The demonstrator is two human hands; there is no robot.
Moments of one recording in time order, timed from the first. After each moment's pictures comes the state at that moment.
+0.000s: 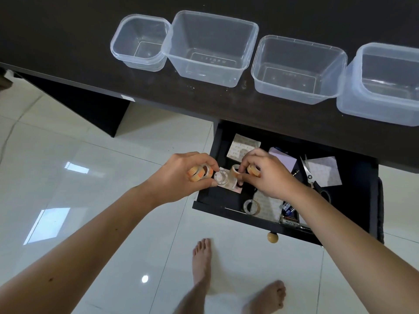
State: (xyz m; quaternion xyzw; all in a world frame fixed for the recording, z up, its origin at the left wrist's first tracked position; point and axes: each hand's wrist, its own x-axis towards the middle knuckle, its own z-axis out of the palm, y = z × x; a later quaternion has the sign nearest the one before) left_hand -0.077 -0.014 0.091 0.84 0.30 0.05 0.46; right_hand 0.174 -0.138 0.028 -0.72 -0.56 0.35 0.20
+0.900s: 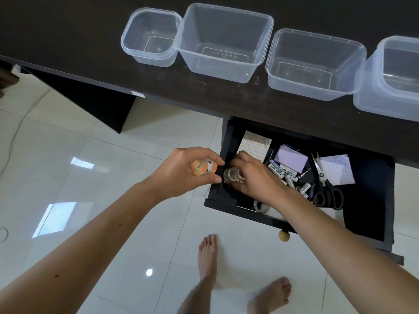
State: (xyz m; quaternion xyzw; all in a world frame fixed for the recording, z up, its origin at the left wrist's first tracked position) left_hand -0.088 -0.004 0.099 0.80 0.34 0.05 0.49; right_hand 0.122 -0.118 0.020 -0.70 -0.62 0.32 0.13
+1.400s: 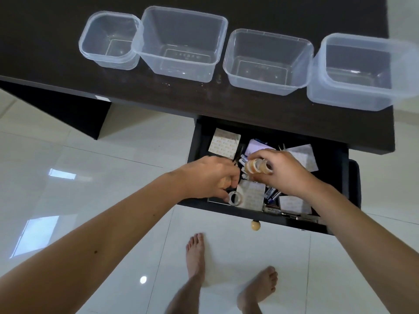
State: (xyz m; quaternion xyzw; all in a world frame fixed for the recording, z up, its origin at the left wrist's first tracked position) left_hand 0.006 -0.042 0.085 0.92 0.11 -0.14 0.35; right_hand 0.218 -0.189 0.058 -0.77 -0.53 0.32 0.17
